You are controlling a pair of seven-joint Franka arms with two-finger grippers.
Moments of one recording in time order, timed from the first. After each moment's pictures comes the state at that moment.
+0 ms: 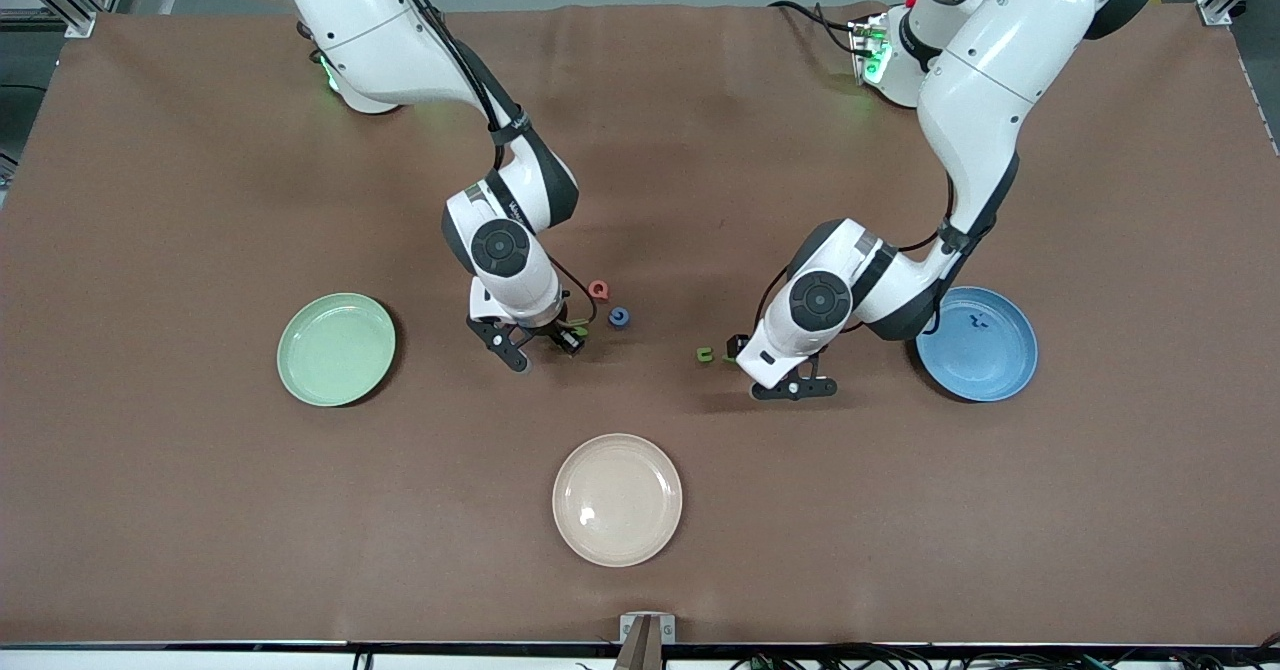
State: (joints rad) left arm -0.18 0.75 -0.37 -1.71 0.28 2.31 -0.71; right arm 0.64 0.65 -0.03 -1.81 0.09 2.50 1.30
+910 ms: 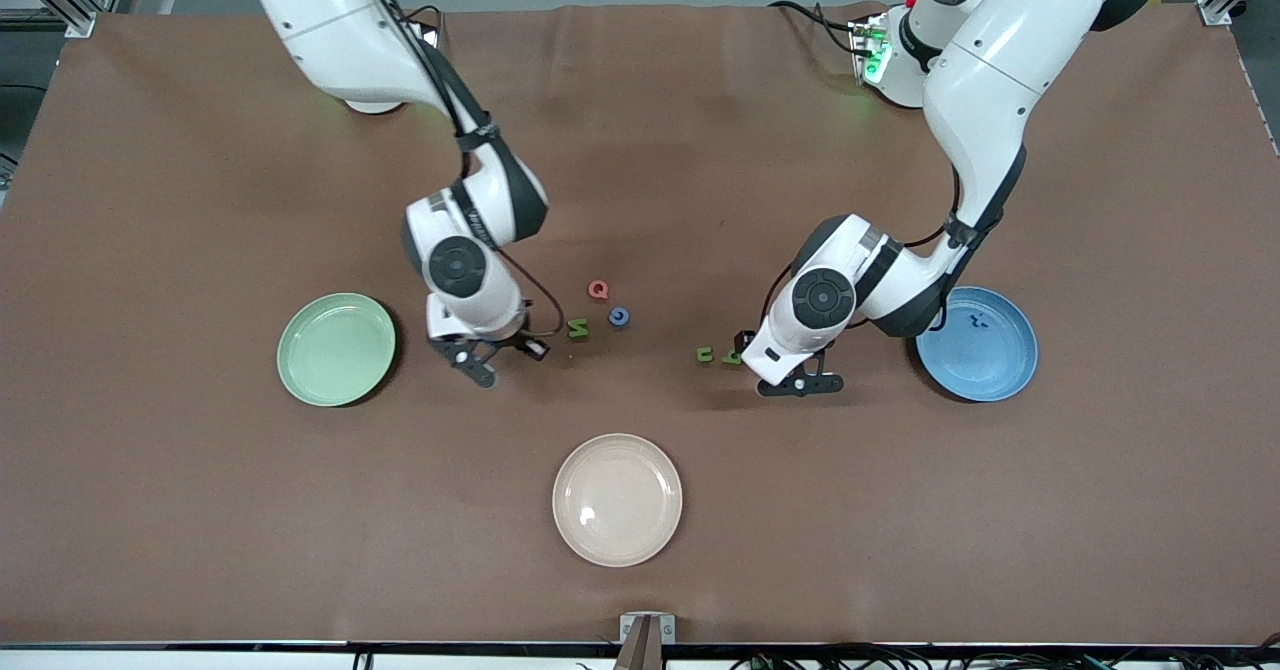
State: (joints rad) left arm -0.17 0.72 -0.37 -1.74 0.29 2.28 -0.73; right arm 0.51 0.55 -0.07 -1.85 0.09 2.36 0.98
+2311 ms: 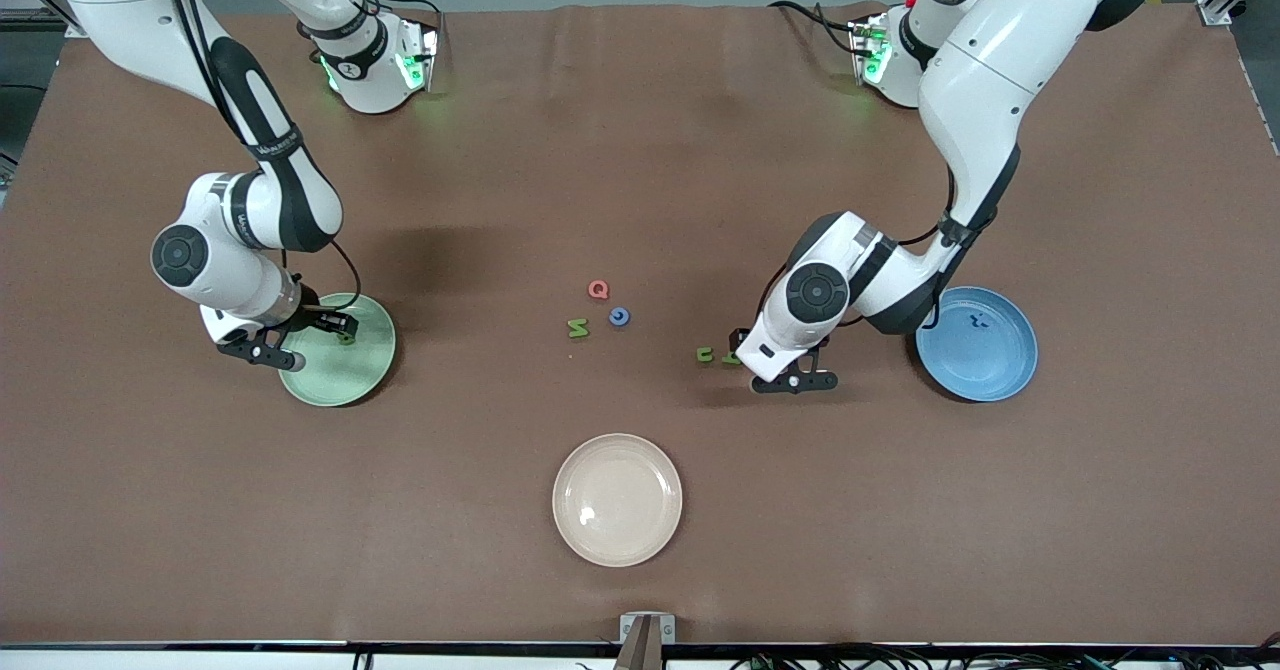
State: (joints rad) left arm -0.18 0.72 -0.38 -1.74 0.31 2.32 -0.73; right arm 0.07 0.35 -0.05 -2.24 0.09 2.52 0.20
